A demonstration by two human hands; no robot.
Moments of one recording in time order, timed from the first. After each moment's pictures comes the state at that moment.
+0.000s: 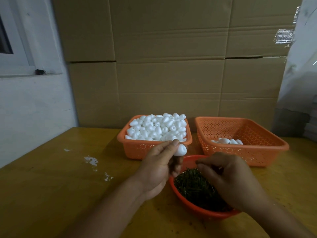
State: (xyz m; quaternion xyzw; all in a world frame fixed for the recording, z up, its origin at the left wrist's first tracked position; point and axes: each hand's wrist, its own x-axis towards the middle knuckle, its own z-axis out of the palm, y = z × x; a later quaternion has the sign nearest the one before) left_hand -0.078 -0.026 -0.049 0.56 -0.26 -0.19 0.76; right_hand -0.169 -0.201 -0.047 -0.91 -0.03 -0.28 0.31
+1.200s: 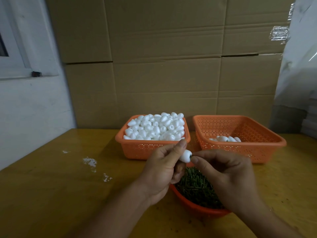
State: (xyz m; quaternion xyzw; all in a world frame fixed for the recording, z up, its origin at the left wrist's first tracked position) left_hand -0.090 -0.035 -0.050 0.58 -0.28 -0.17 0.75; right_hand -0.175 -0.175 -0.048 -0.76 -0.09 -0.38 0.51
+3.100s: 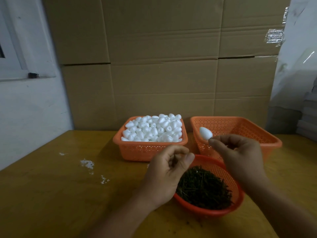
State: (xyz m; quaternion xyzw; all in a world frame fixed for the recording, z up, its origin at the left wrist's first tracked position) left_hand -0.092 -0.038 -0.065 0.68 -0.38 0.03 0.63; right_hand -0.151 -0.223 -0.037 -0.77 0.09 -0.37 0.51
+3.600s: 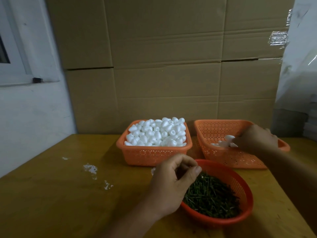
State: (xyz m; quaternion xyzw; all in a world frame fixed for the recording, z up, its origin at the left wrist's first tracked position) left_hand -0.088 -0.036 -0.072 0.70 -0.40 0.03 0.59; right_hand -0.073 -0.325 -0.019 -0.91 0.35 -0.17 0.13
